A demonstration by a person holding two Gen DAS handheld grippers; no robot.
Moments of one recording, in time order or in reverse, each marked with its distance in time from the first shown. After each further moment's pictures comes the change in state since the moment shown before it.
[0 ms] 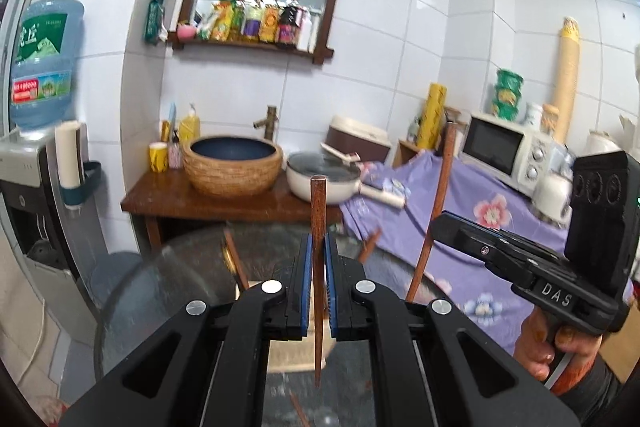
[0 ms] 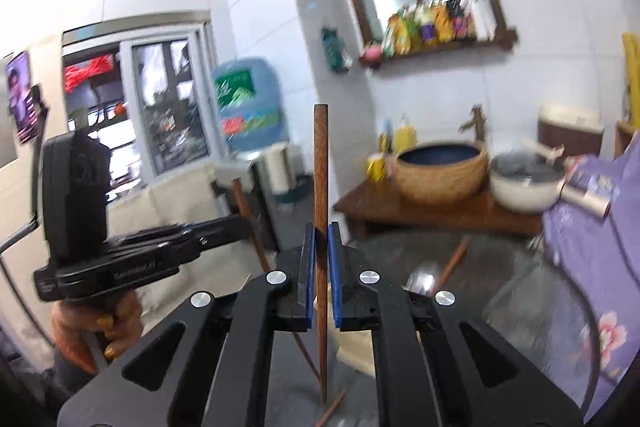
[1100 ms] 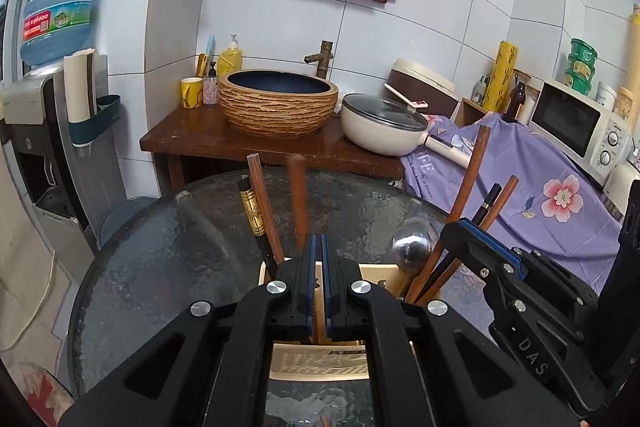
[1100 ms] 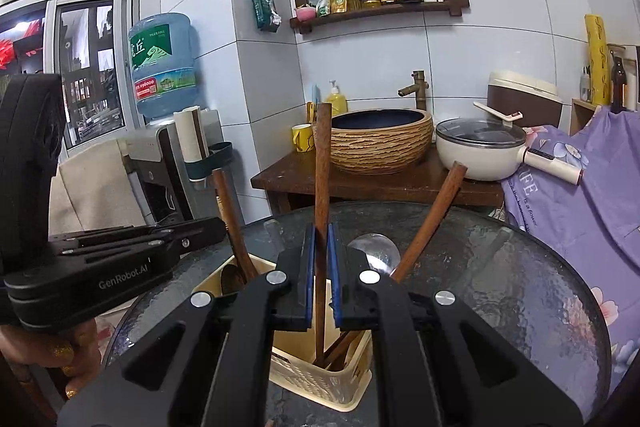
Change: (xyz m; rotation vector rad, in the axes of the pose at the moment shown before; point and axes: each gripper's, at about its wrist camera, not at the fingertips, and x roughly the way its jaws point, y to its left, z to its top) left arm 0.130 0.048 -0.062 -0.083 0.188 0.151; right arm 0.120 -0.053 -0.080 0.008 0.079 -0.253
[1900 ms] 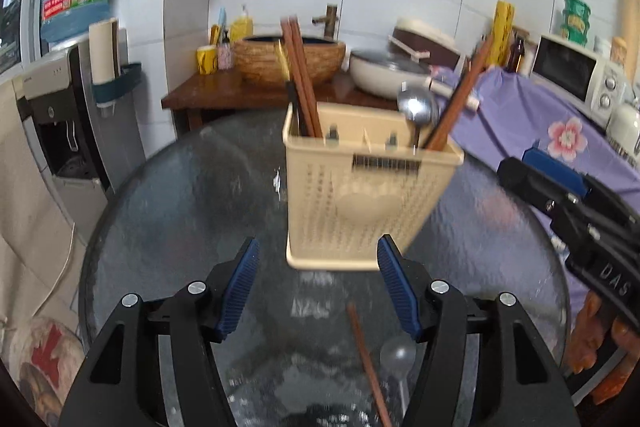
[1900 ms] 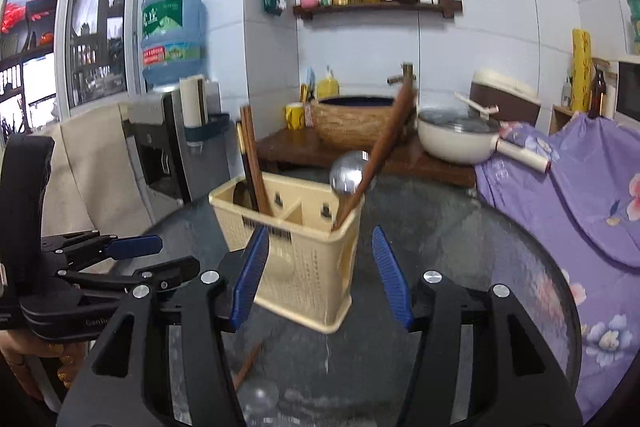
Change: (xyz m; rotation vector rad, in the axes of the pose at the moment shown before) left arm -0.037 0.006 -0.112 0.051 0.101 0.062; right arm -0.070 0.016 -0.065 -0.076 0.064 -0.073
